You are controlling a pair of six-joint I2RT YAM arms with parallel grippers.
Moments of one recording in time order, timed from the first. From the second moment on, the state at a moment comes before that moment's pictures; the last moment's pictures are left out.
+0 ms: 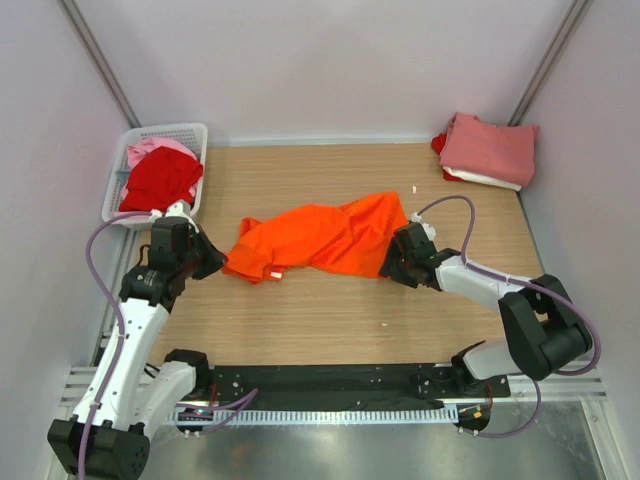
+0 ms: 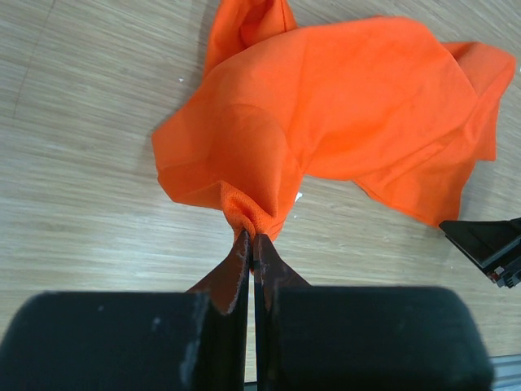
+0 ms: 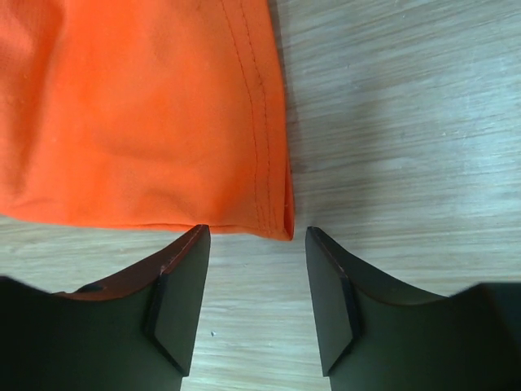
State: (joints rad) left arm -0.14 0.84 0.84 -0.71 0.05 -0.59; right arm 0.46 1.39 0.64 -0.23 0.10 0.76
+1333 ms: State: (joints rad) left arm -0.14 0.48 1.82 -0.72 0.29 -0.43; right arm 0.40 0.28 1.62 -0.56 0.01 0.45
